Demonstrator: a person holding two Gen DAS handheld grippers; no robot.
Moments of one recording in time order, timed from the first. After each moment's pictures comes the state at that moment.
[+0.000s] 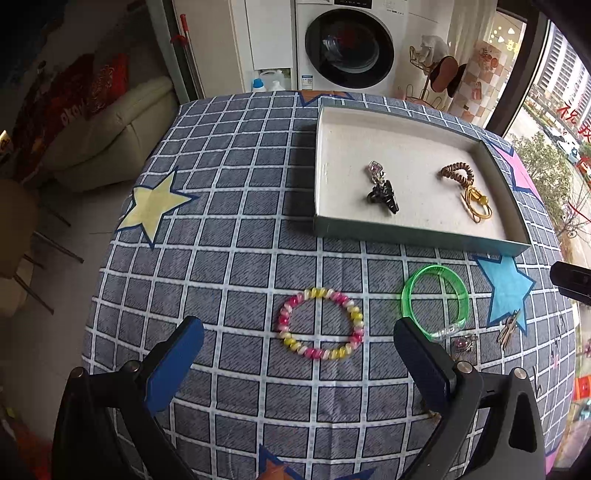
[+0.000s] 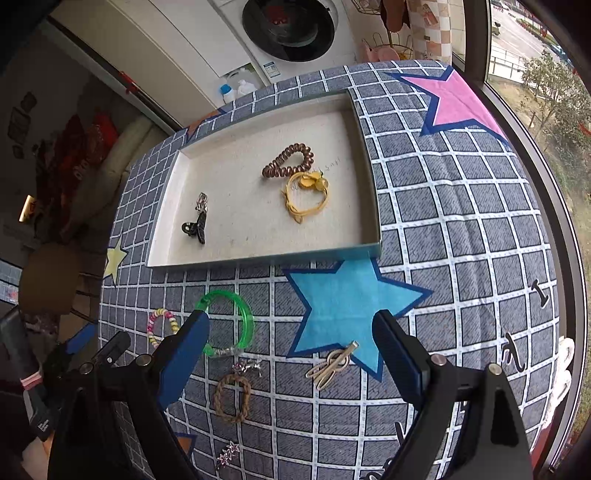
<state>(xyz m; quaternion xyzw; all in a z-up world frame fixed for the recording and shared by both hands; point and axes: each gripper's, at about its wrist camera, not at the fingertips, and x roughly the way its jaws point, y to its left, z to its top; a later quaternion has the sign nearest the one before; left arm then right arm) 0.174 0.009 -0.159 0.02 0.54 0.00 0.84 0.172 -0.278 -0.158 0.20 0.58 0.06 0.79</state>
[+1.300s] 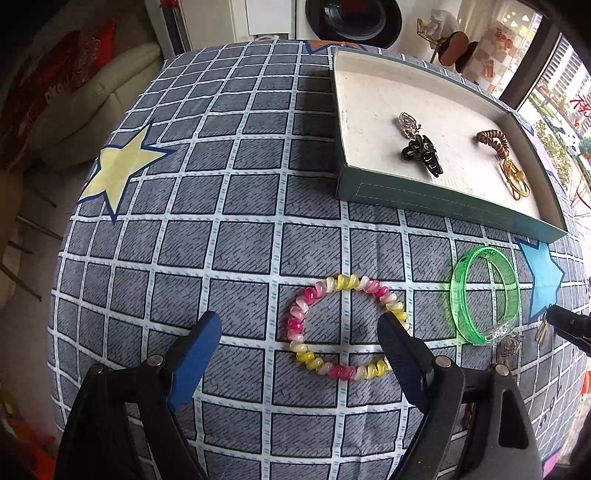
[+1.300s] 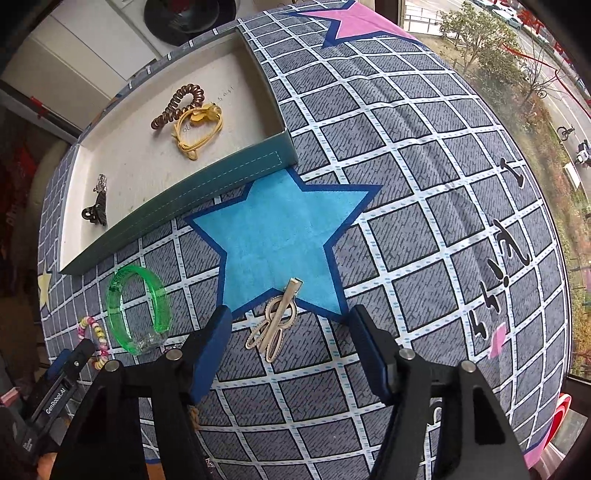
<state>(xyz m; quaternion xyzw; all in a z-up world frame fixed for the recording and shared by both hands) 0.213 0.024 -0.222 0.01 0.59 -0.03 0.81 0.152 -0.284 -0.225 0.23 0.62 -0.10 0.75</state>
